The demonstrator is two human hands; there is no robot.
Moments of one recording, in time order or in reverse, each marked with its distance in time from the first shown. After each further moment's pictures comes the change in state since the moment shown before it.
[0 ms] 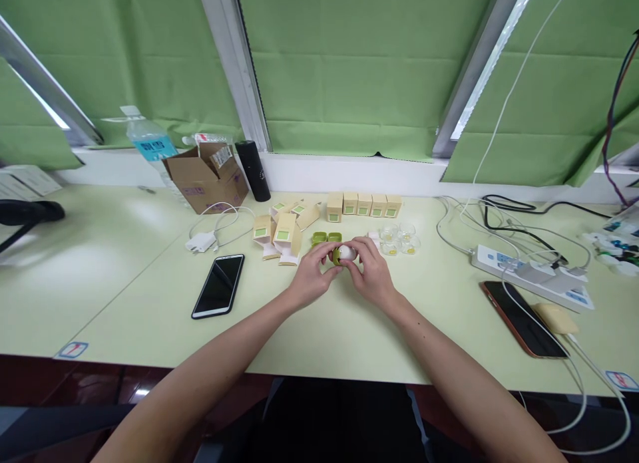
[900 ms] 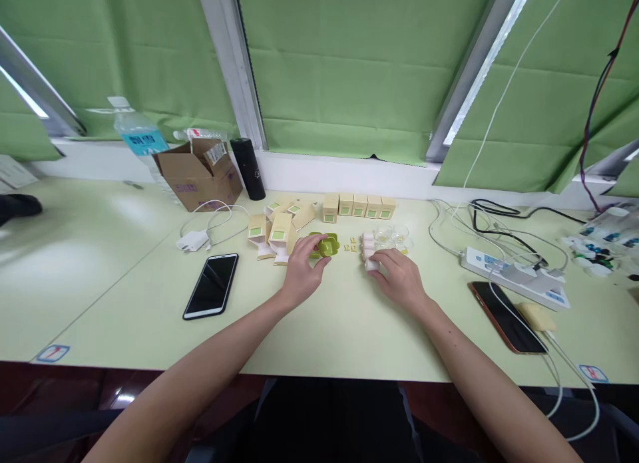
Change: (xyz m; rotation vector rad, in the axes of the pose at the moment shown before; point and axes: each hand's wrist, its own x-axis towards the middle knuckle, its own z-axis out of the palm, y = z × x) left_hand 0.001 -0.006 0.001 0.166 0.205 0.049; right_hand -0.028 0.044 -0.064 -0.432 -0.177 -0.088
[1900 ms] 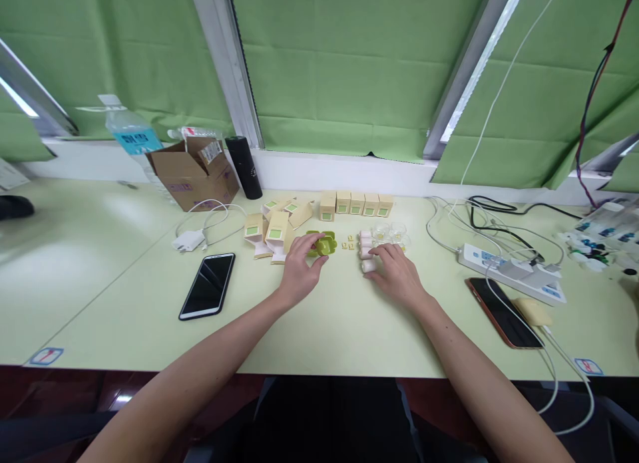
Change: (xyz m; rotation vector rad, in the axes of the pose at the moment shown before) left_hand 0.000 -0.002 0.001 0.024 0.006 0.036; right_hand 0.000 -0.002 -0.004 -0.044 -0.250 0.204
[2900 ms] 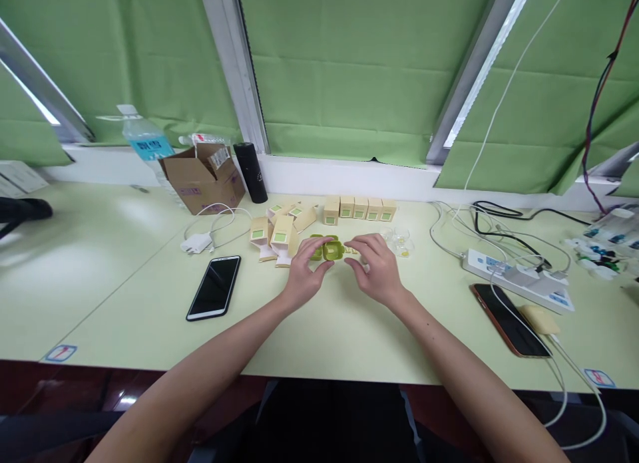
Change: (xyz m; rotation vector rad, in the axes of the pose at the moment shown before) left_hand 0.001 0.006 -0.001 -0.179 -0.020 0.029; right_hand 0.040 -0.062 -0.012 0.337 0.404 -0.266
